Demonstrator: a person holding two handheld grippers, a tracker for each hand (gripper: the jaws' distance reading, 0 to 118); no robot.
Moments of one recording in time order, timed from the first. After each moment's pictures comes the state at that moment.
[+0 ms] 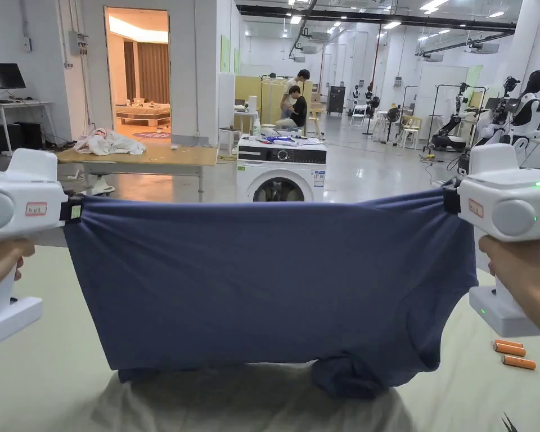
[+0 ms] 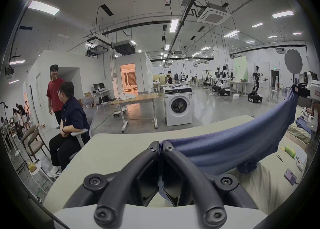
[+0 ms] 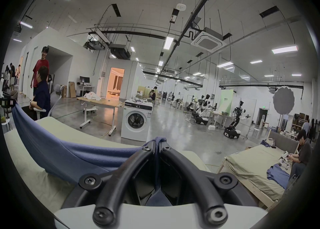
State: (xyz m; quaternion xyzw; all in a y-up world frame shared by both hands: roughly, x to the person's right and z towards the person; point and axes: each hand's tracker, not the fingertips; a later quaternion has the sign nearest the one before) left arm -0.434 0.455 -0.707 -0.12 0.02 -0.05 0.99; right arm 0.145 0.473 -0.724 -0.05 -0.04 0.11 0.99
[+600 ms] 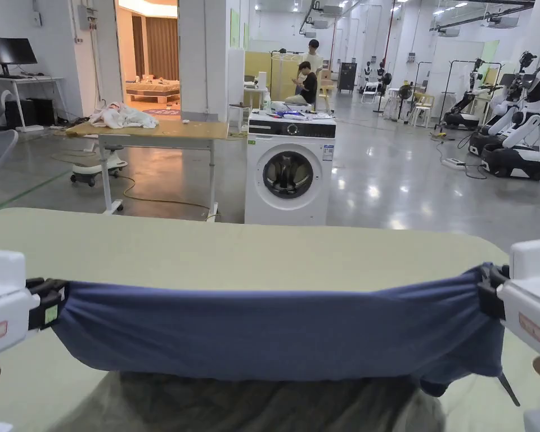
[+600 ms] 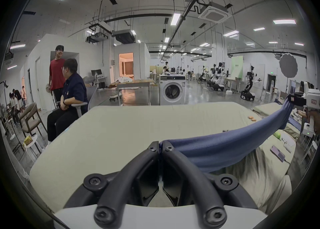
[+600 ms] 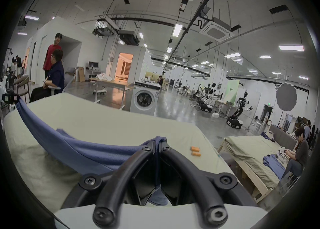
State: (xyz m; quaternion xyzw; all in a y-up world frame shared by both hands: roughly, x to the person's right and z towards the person) left arm -0.433 0.330 -0.503 -0.16 0.00 0.00 0.99; right arm 0.150 0.354 -0.533 -0.13 -0.01 0.13 0.98
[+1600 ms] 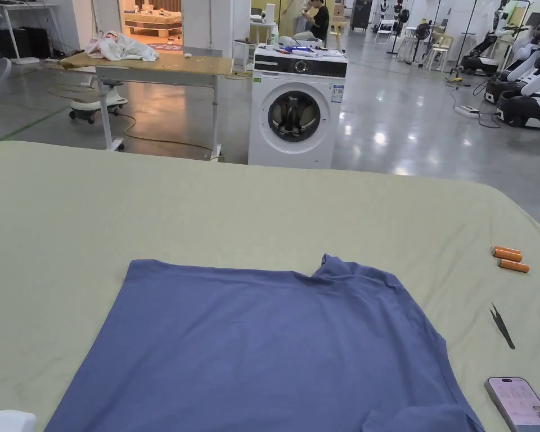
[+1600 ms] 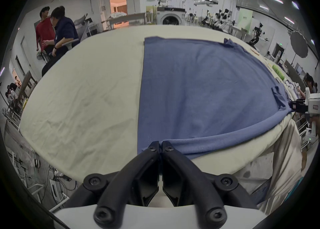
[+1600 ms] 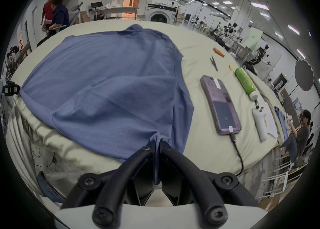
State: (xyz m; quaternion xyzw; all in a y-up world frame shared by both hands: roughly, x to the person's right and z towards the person) left arm -0.422 0.121 -0.443 -0.45 0.00 -0.01 0.89; right arm 0.165 0.118 -0.439 -0.45 0.02 0.11 0.89
